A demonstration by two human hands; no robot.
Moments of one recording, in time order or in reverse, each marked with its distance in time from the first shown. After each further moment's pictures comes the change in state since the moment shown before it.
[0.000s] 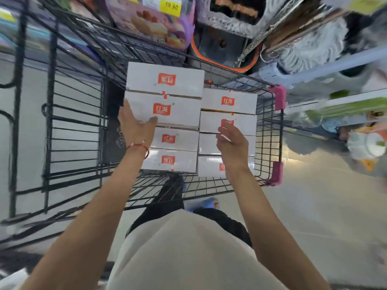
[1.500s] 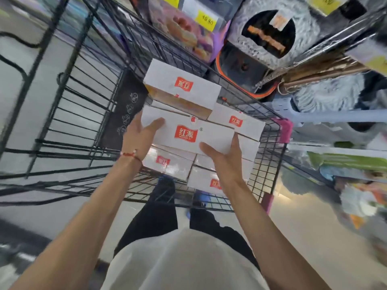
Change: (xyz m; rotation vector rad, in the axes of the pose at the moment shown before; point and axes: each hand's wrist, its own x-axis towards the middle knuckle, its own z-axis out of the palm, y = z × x) left_hand -0.070 0.032 -0.026 -0.324 -0.075 -0.248; right_hand 0.005 -0.019 0.000 -0.305 -0.300 -0.086
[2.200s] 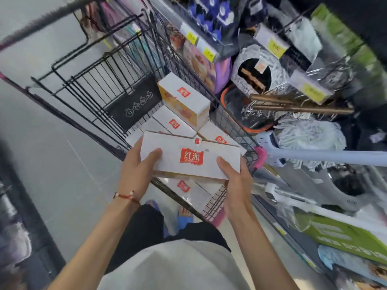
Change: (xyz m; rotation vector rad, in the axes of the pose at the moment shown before) left_hand -0.232 -0.049 0.151 -0.178 0.457 0.188; right_hand -0.031 0.026 -0.203 0.206 -0.307 -0.169
